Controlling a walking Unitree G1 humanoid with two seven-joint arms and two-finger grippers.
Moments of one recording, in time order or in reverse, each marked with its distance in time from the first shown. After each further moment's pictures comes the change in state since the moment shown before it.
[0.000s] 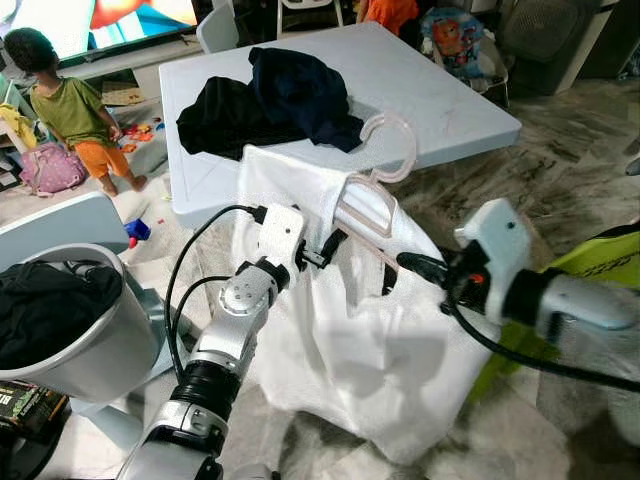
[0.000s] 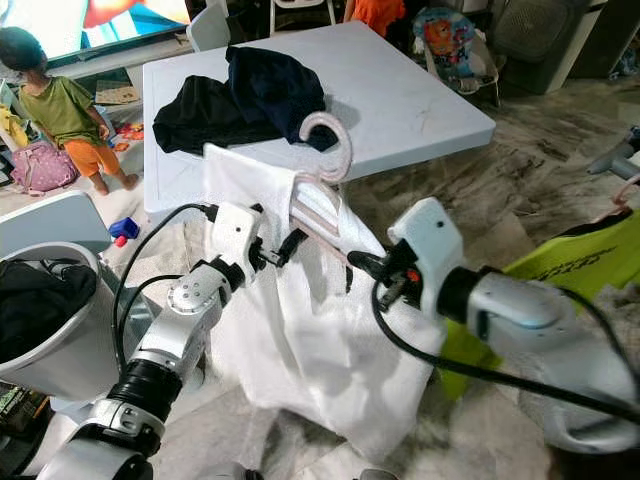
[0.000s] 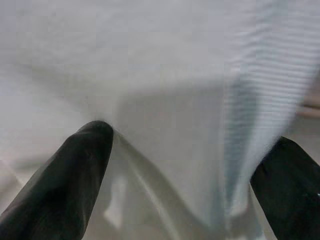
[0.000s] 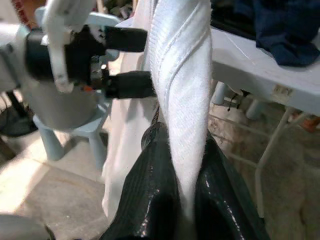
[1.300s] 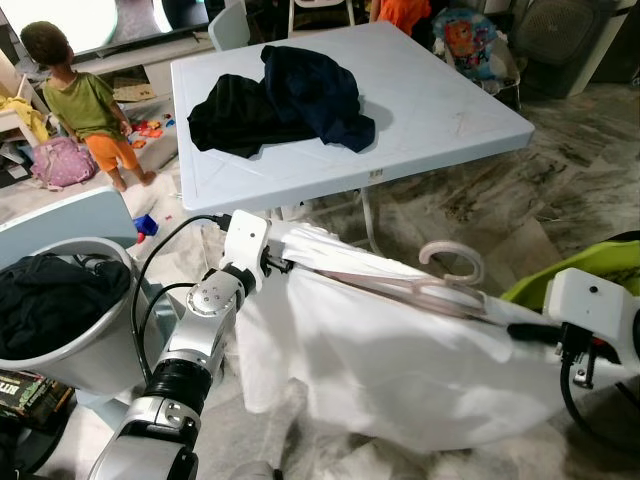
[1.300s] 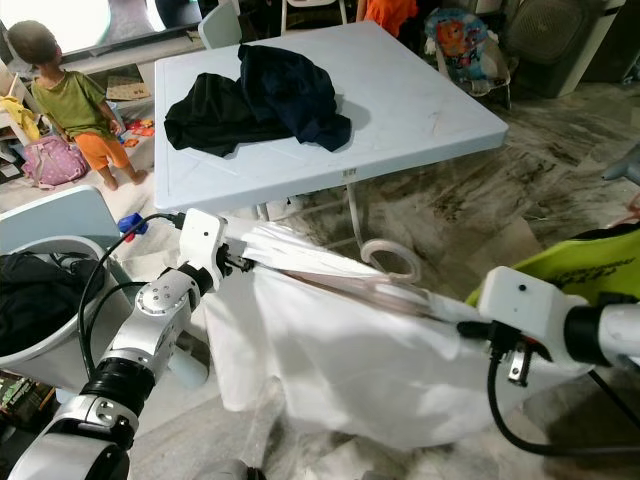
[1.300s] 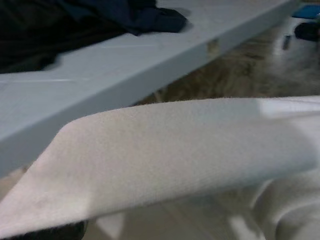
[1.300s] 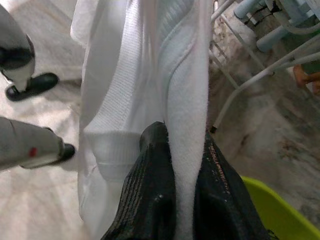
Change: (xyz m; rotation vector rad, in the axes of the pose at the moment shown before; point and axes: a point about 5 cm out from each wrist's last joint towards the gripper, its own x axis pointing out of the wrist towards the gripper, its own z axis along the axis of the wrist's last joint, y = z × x) left arm -0.020 0.043 -0.024 0.005 0.126 0.097; right arm -0.097 -0.046 -0.037 -0.425 0.497 0.144
